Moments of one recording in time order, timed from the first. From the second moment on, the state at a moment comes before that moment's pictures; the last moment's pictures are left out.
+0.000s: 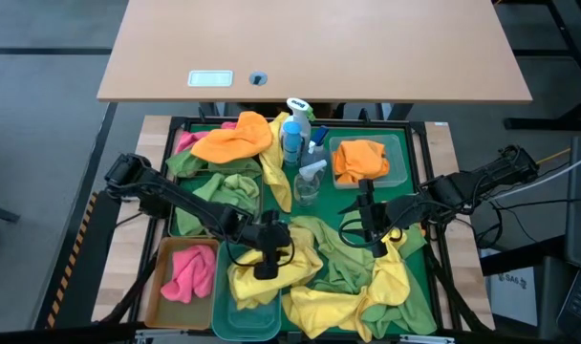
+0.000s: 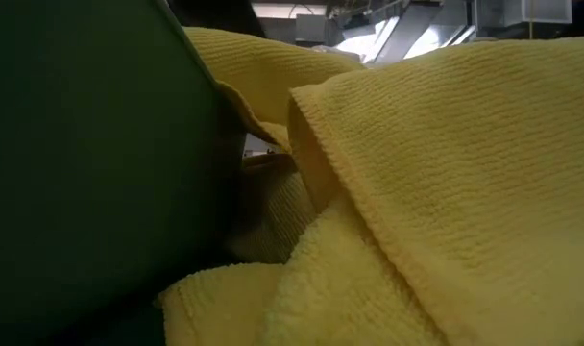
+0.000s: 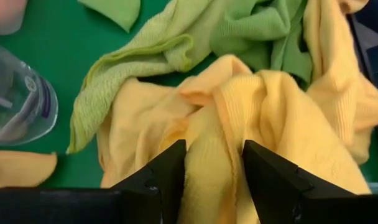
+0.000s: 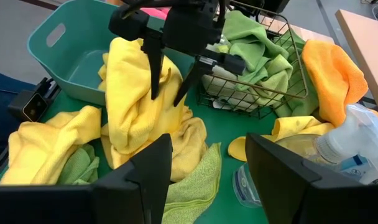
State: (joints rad) left arm -0.35 1.70 1.21 -0.38 -0.19 -0.35; right arm 0.44 1.19 1.21 -0.64 0.29 -0.02
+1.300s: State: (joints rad) left arm -0.61 1.55 1.28 -0.80 0.00 -0.70; right arm 0.44 1.19 1.21 -0.64 0.29 -0.02
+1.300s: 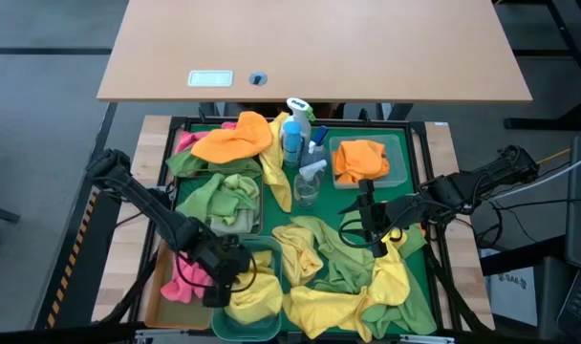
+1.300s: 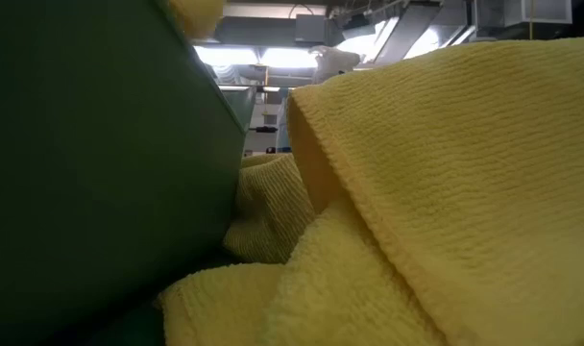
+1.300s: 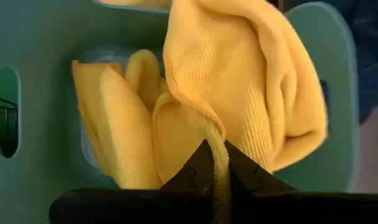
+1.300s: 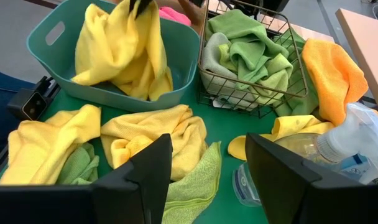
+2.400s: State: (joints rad) left arm -0.49 1.71 1.28 -0.81 0.28 -0.80; right arm 0.44 1.19 1.21 -0.64 0.29 -0.02
